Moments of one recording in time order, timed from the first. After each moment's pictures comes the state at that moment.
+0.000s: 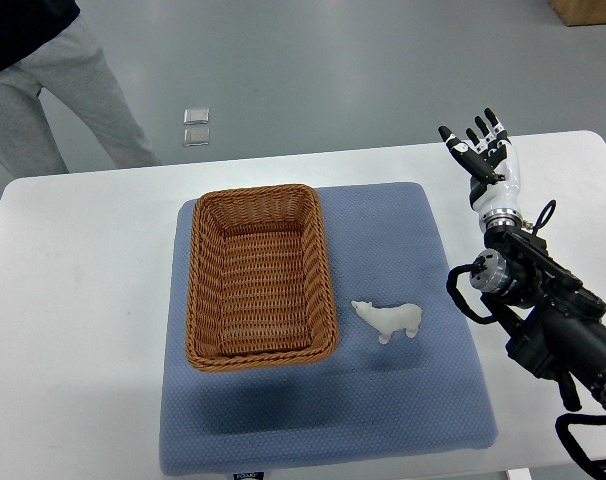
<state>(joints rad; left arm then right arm) 0.01 0.00 -0.02 -0.14 0.02 -0.08 0.14 0.61 -0.03 1.02 0.67 -0.37 -0.22 0.55</state>
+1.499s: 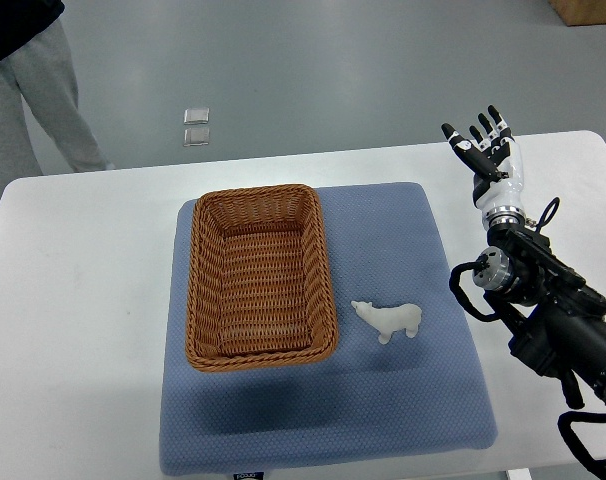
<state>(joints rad) 0.00 0.00 -0.02 -0.14 0.02 -0.07 0.13 0.62 -0.04 1.02 0.67 -0.37 -0.22 0.55</state>
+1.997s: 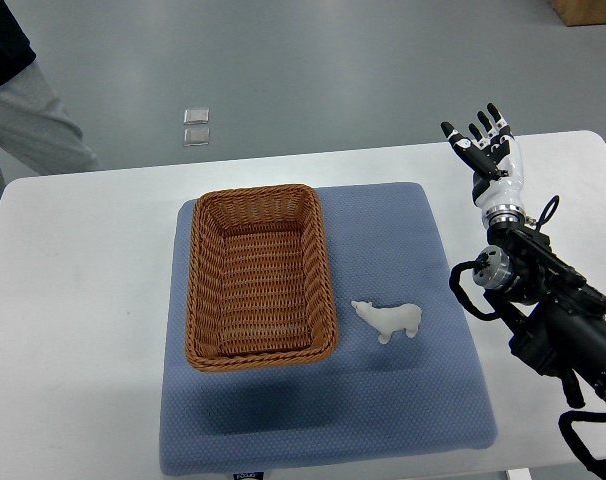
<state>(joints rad) 0.00 0.00 -0.02 -0.14 0.02 -0.07 0.13 0.62 -0.04 1.02 0.68 -0.37 -0.22 0.55</state>
